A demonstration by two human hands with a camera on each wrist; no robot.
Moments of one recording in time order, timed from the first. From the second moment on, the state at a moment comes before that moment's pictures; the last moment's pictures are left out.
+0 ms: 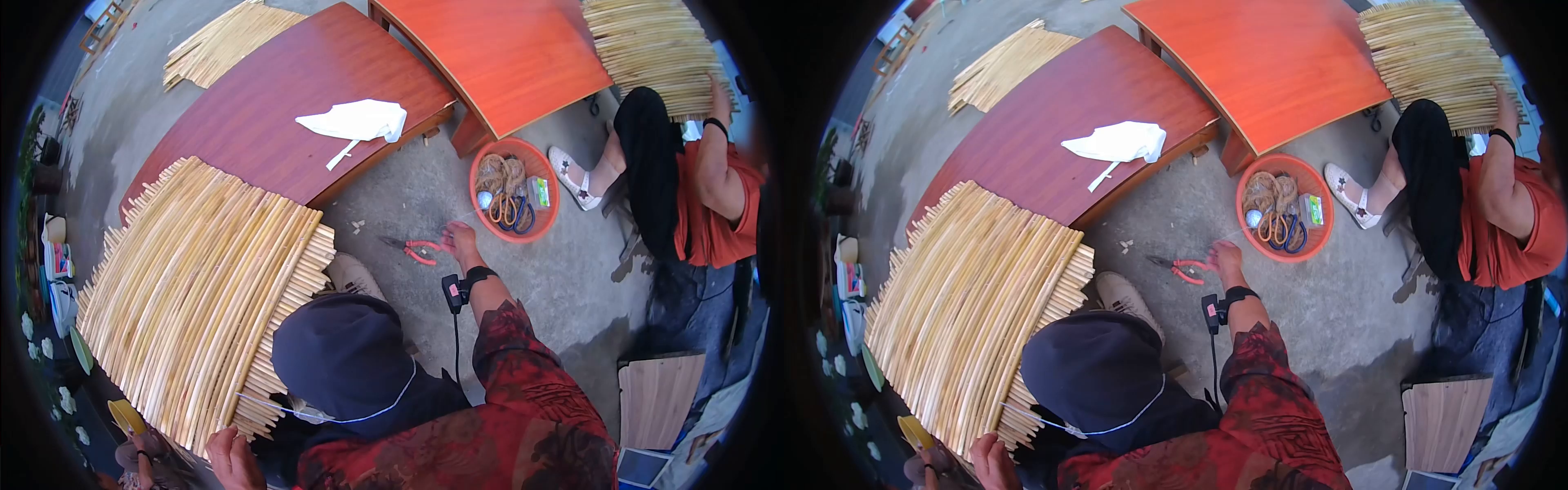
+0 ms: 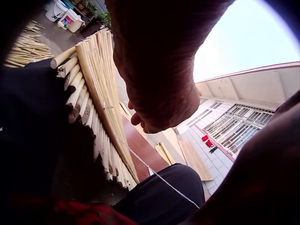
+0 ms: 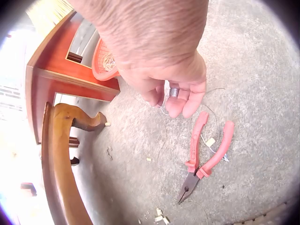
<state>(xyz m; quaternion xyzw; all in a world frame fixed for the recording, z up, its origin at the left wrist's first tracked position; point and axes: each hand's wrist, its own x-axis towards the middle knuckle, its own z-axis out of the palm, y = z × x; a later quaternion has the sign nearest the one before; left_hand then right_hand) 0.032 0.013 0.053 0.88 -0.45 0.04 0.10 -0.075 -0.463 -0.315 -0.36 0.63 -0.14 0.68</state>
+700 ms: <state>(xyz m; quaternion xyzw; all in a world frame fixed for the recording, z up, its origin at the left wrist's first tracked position) 0.035 -0.015 0.075 0.88 -0.47 -0.02 0.09 -0.174 -0.437 -0.217 -0.26 0.41 -0.19 0.85</state>
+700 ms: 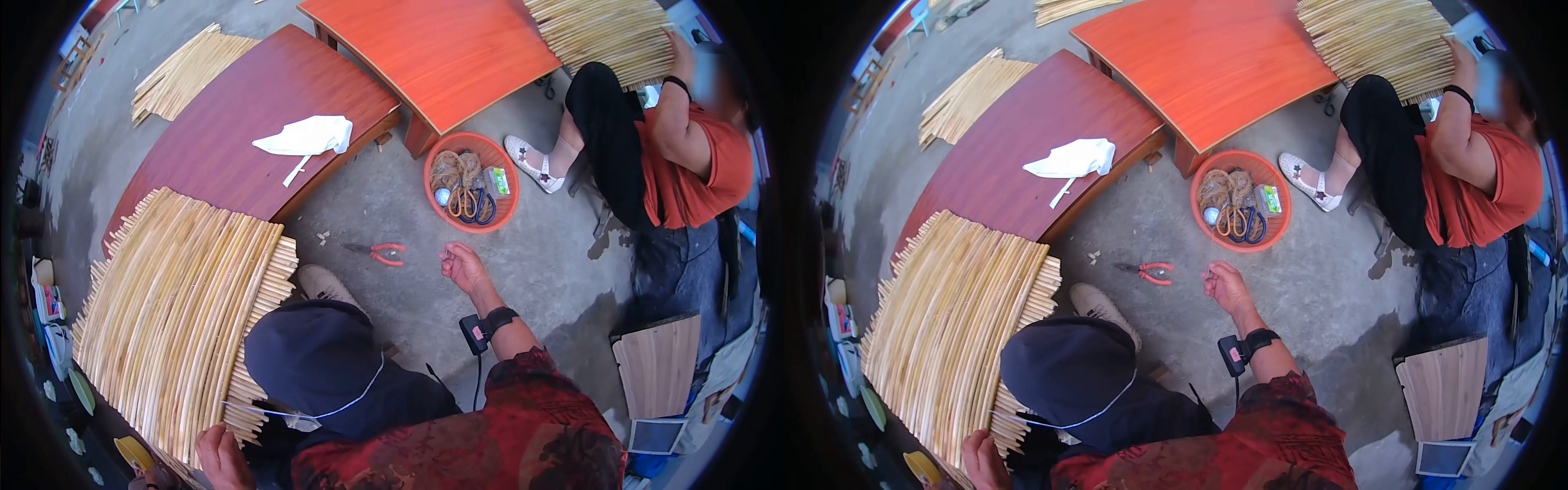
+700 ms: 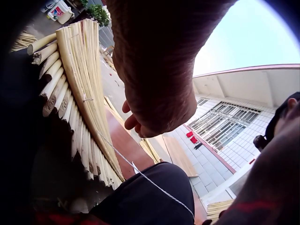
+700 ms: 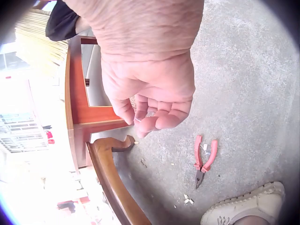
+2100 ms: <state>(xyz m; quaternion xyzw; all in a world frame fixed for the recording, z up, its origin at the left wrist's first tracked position) 0.040 -0.033 0.089 0.89 -0.45 -0.05 0.06 -0.079 -0.578 -0.229 -0.76 0.60 -0.10 0.21</state>
